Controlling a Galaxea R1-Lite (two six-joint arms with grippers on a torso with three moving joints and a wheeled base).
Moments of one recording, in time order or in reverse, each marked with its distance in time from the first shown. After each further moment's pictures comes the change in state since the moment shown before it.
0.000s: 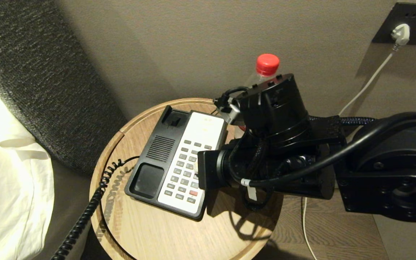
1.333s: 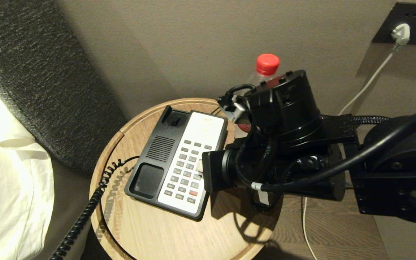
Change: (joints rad) left arm 0.004 -0.025 0.004 0.002 -0.001 -0.006; right arm 0.002 -0.033 0.022 0.003 -0.006 -0.036
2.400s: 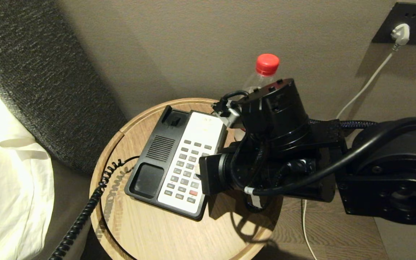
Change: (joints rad) left arm 0.001 -0.011 0.001 -0.002 0.000 0.003; right arm -0.010 0.033 0.002 -0.016 -0.003 -0.040
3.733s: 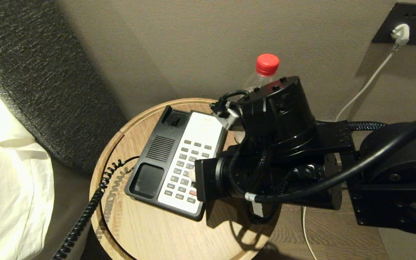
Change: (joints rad) left arm 0.004 -0.014 0.010 0.000 -0.001 -0.001; right arm 0.037 -0.018 0.001 0.008 0.038 0.071
